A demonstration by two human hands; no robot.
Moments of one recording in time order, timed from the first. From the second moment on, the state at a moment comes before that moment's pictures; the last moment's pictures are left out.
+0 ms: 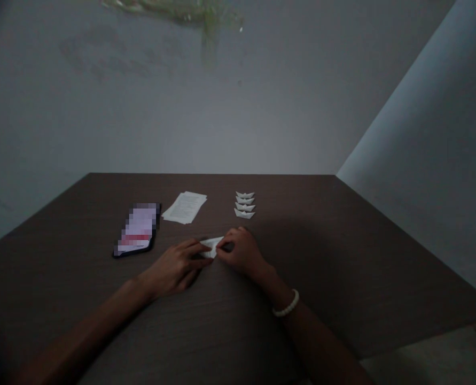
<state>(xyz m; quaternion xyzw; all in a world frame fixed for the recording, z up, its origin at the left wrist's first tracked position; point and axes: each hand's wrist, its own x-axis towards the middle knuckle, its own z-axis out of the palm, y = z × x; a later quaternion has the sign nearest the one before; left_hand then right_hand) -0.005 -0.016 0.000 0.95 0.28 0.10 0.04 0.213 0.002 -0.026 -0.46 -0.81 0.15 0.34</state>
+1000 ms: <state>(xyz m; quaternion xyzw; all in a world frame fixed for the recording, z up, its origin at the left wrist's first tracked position) -0.007 -0.011 -0.002 0.94 0.26 0.17 0.11 0.216 -0.001 -0.021 -0.46 -0.81 0.14 0.32</state>
